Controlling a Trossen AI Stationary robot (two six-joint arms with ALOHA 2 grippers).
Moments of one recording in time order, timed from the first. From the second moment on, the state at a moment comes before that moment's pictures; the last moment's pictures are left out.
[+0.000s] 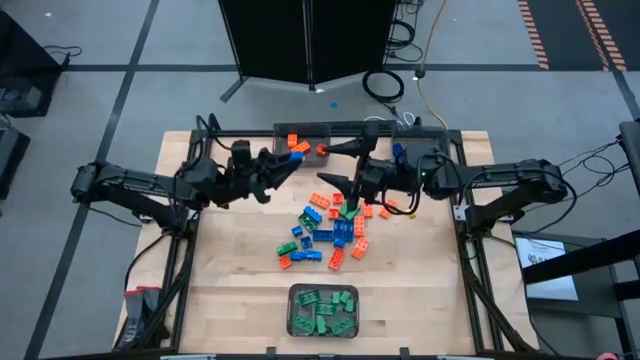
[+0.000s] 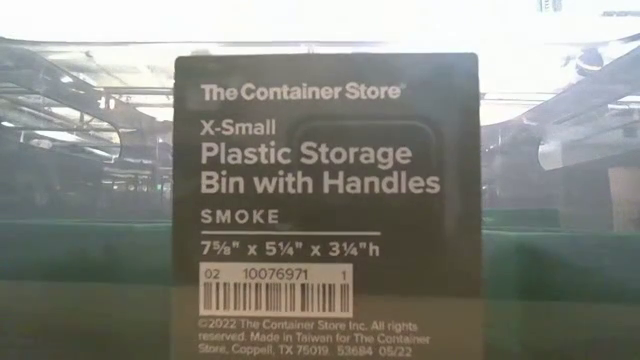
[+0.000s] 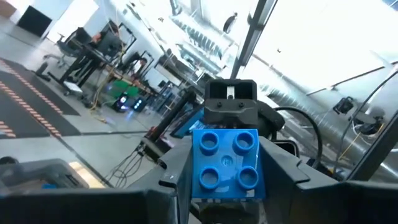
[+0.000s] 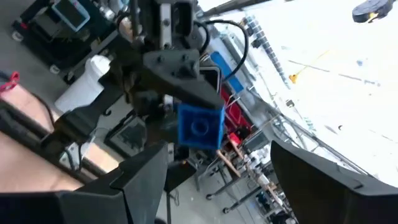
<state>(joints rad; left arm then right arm) -0.07 1.17 0.91 0.62 -0.34 -0.57 0.01 1.38 1.25 0.30 0.16 -0.91</state>
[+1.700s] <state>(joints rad) -0.01 1.41 1.06 0.85 -0.17 -0.52 0.00 1.39 1.25 0.39 0.15 -0.80</state>
